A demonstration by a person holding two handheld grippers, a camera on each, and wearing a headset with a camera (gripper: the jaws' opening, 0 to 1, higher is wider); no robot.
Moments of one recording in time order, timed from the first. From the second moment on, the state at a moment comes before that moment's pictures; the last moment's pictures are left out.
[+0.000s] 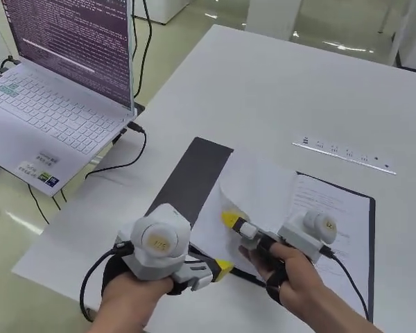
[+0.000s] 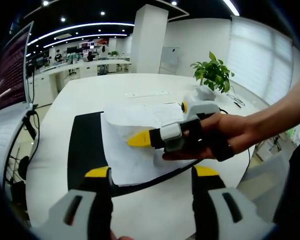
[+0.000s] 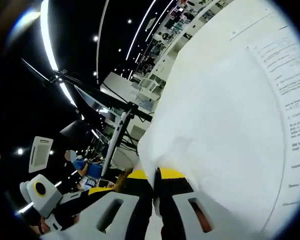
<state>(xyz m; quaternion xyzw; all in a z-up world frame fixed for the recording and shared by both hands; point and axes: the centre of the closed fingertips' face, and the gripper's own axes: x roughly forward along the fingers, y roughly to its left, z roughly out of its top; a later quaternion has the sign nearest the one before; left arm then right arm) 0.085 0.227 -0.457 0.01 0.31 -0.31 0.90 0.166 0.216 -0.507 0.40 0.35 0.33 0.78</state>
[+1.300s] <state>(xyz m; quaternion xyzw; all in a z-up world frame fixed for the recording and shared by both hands) 0.083 0.230 -0.468 -0.02 0.32 -0.30 0.90 0.155 0.232 -0.536 0.40 0.39 0.31 0.77</state>
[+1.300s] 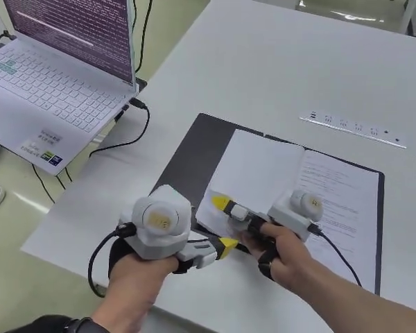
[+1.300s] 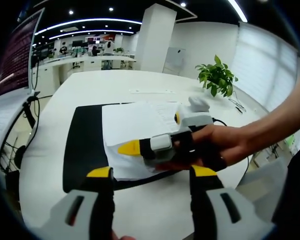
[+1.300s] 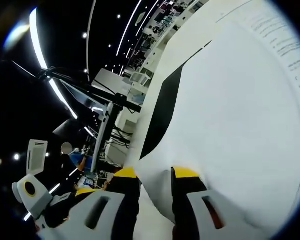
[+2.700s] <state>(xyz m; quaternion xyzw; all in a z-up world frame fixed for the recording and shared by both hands) 0.115 0.229 -0.491 0.02 0.35 -0.36 0.87 0.089 0.097 -0.502 0.39 0.31 0.20 0.85</state>
